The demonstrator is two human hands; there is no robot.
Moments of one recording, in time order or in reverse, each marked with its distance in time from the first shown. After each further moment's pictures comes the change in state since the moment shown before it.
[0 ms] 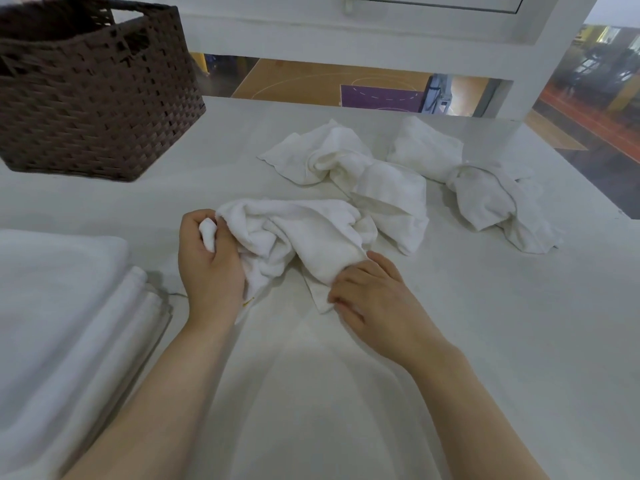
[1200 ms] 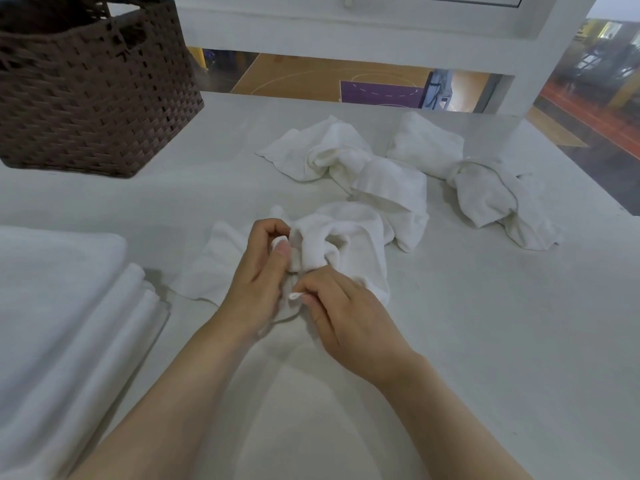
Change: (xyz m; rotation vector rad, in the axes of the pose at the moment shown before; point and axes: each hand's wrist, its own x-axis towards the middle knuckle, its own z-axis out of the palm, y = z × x) left_hand -0.026 0.004 0.008 -0.226 -0.683 -0.074; right_hand 0.008 -0.049 0.008 0.338 0.271 -0.062
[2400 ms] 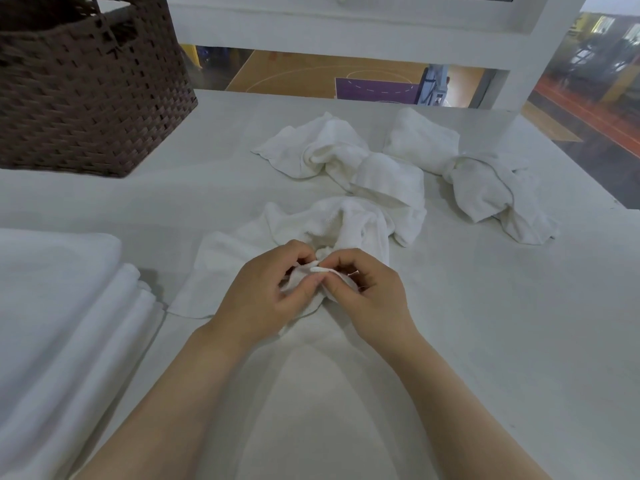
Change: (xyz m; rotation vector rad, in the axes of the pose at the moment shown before) left_hand -0.004 -0.005 -0.005 0.588 -0.166 0.308; right_hand 0.005 0.007 -0.016 0.523 0.158 0.555
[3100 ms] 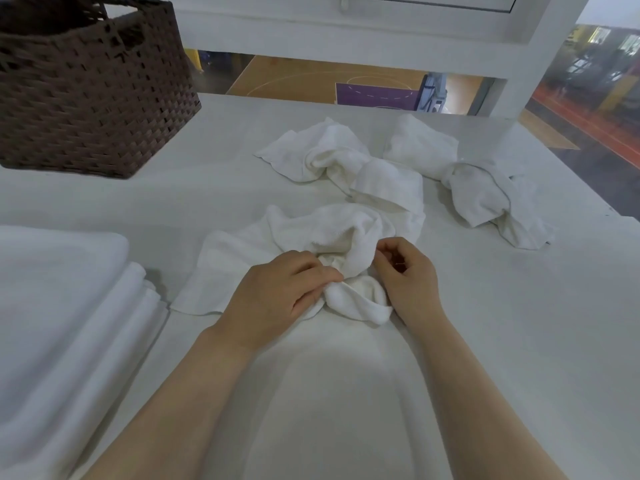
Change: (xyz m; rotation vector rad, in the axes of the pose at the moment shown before) left_hand -0.003 -0.008 0.006 0.296 -0.021 0.280; right_hand 0.027 0.044 -0.040 -0.130 0.237 0.119
